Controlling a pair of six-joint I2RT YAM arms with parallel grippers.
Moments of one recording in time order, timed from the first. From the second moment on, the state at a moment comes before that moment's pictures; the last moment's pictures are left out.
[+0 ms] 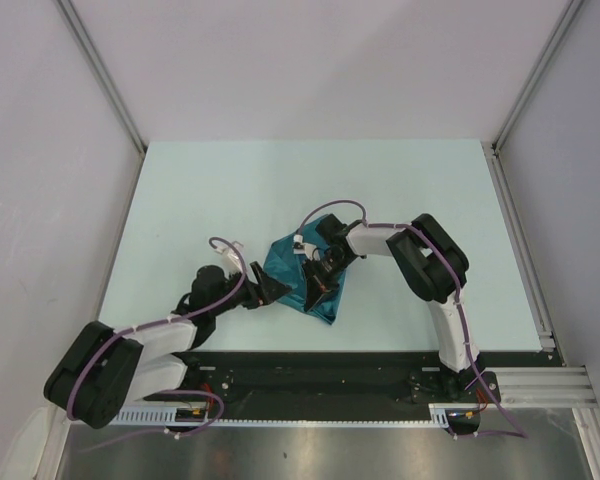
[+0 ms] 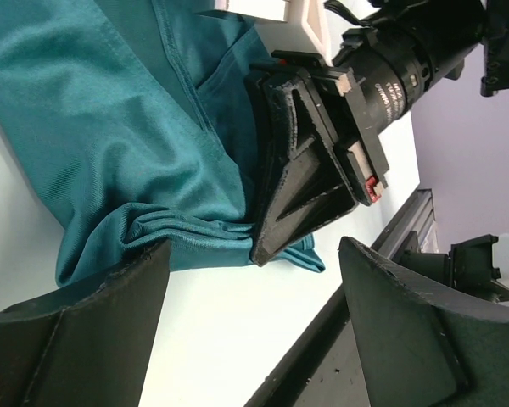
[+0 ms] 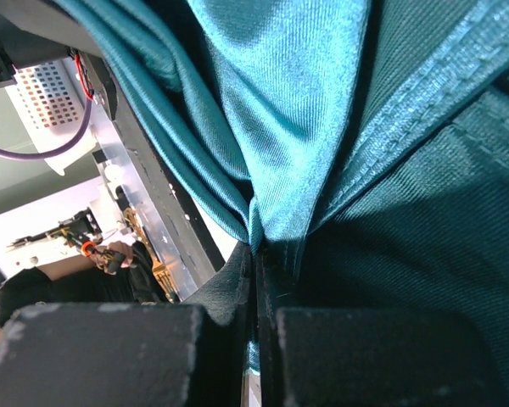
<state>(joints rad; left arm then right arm) -0.44 1.14 0.14 0.62 0.41 -0.84 0.67 2.15 1.32 -0.56 -0.95 0.14</state>
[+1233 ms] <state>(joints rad) -0.43 1.15 0.21 0.40 0.21 -0.63 0.67 2.15 1.32 -0.52 -0.95 0.16</state>
